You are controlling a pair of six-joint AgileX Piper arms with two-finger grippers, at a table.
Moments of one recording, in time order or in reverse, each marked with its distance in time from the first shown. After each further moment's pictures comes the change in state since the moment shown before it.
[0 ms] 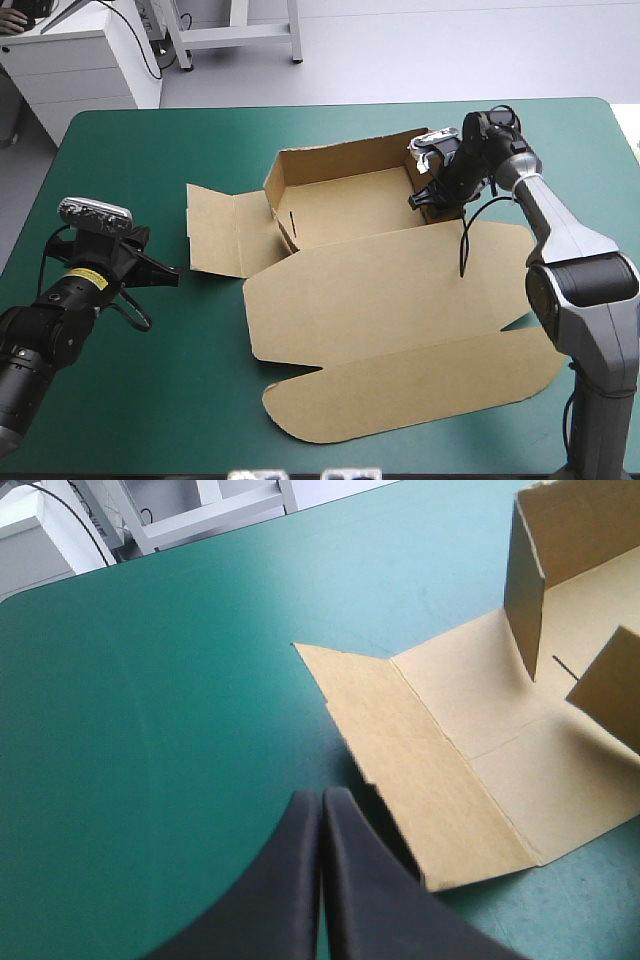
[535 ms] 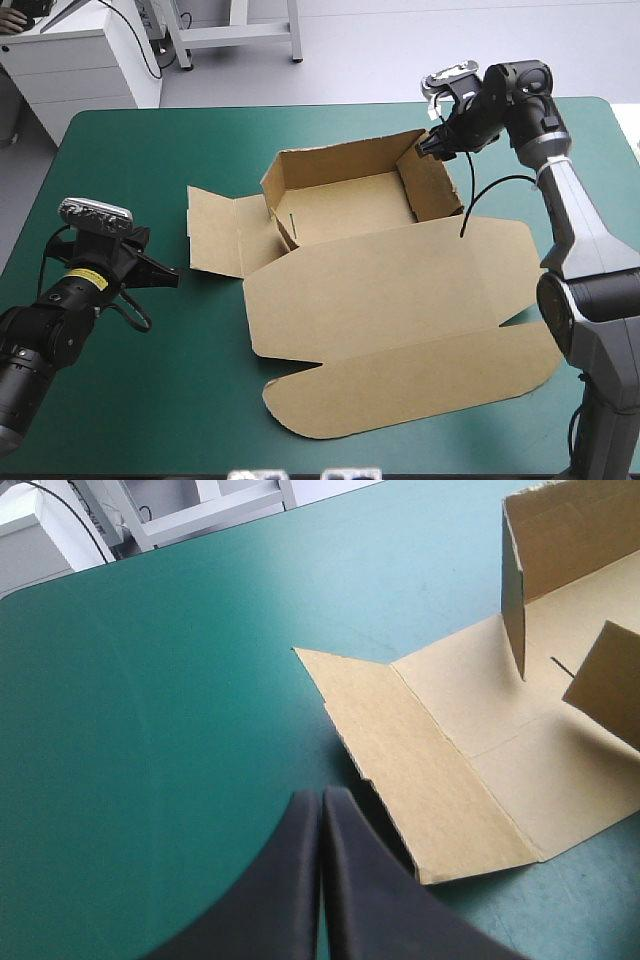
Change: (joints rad) left arm 0.000 0.000 0.000 0.000 0.005 0.002; right arm 0.002 -0.081 -0.263 -0.049 0.039 0.033
